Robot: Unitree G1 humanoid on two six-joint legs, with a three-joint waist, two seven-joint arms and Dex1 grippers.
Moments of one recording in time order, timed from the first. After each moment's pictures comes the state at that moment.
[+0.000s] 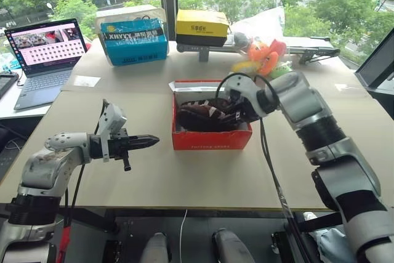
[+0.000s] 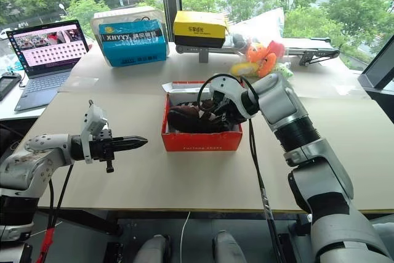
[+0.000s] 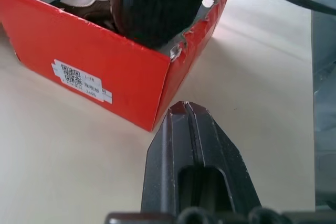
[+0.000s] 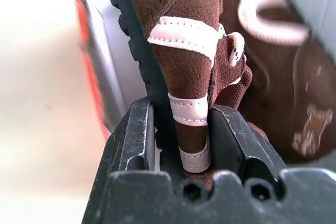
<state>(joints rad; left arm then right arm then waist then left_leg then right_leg) -0.38 0.79 0.08 -0.08 -0.55 0.61 -1.13 -1.13 -0.55 0.36 0.30 0.03 0.75 1.33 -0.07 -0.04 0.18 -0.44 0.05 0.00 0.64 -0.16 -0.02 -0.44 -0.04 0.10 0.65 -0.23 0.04</state>
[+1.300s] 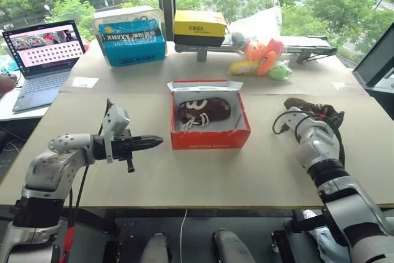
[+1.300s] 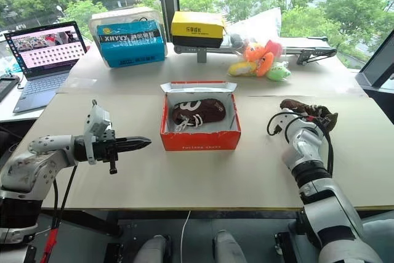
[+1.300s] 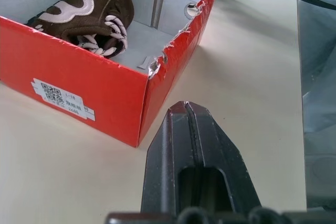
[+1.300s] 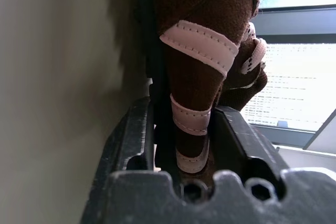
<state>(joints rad) -0.37 0.76 0.09 -0.13 -0.56 0.61 -1.12 -0.81 -0.57 0.31 0.77 -0.53 0.62 0.02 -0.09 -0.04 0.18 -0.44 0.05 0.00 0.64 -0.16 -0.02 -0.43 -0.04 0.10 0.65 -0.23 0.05</state>
